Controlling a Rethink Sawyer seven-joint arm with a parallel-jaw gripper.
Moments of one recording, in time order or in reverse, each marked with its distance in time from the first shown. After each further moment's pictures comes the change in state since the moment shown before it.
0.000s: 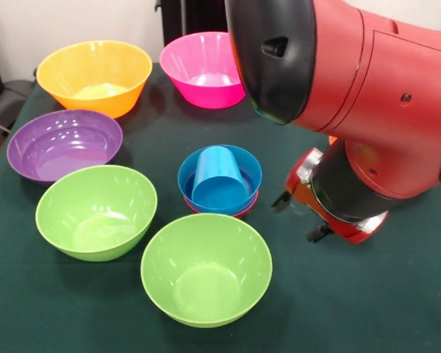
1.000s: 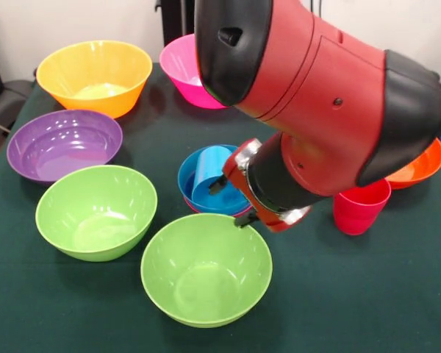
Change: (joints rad) arm 0.062 -0.054 0.009 0.257 -0.171 -0.109 0.000
